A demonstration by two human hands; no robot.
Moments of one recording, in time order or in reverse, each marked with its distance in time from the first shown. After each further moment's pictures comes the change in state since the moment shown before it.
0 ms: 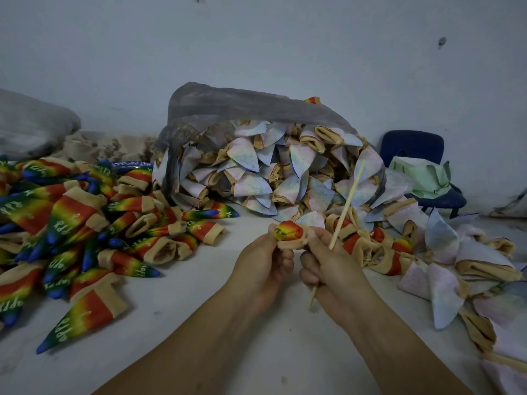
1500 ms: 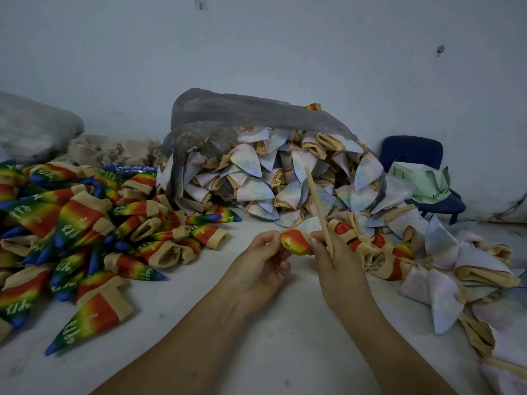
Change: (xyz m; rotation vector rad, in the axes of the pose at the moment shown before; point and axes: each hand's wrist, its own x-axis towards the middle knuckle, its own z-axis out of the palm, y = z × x) left_hand 0.005 0.008 -0.013 -0.137 -0.167 -0.100; right_hand 0.001 0.005 -0.015 -0.923 0.100 -0.580
